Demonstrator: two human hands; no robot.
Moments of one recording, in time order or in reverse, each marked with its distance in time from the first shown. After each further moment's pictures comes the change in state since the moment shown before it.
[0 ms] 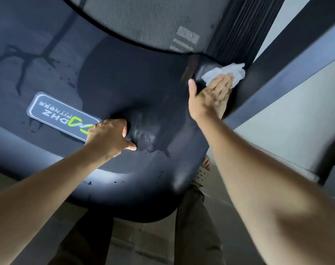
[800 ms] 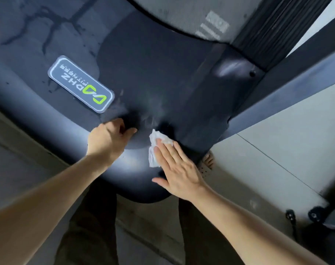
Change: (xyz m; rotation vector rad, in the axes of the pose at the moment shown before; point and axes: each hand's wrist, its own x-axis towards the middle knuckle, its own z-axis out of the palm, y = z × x) left_hand -0.064 -0.004 0.061 -0.325 0.253 -0.249; right_hand -0.182 0.092 0.069 -0.318 -0.017 -1.328
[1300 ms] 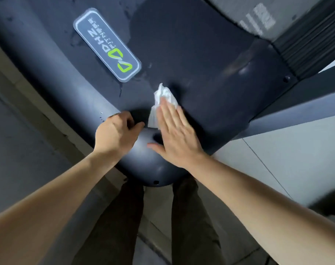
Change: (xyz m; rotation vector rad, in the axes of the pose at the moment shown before) left_hand -0.044 -0.034 0.030 -0.246 0.033 -0.193; right_hand 0.073 -0.001 -0.024 -0.102 -0.048 -0.026
